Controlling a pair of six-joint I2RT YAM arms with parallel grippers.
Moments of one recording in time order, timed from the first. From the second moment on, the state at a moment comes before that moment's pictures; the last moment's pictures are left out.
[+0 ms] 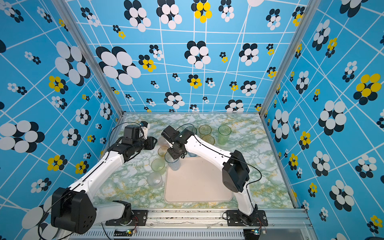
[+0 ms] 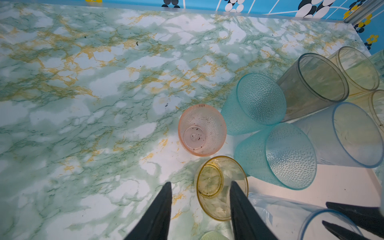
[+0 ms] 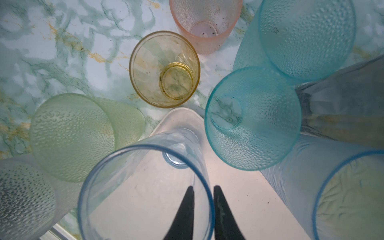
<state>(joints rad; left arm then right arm) -0.20 1.29 0.96 -0.40 0.17 -0.16 0.93 2.01 1.86 -1.02 0.12 0.13</state>
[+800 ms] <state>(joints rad) -0.21 1.29 0.96 -0.40 0.16 -0.16 0.91 1.91 1.81 -0.98 0.12 0.14</state>
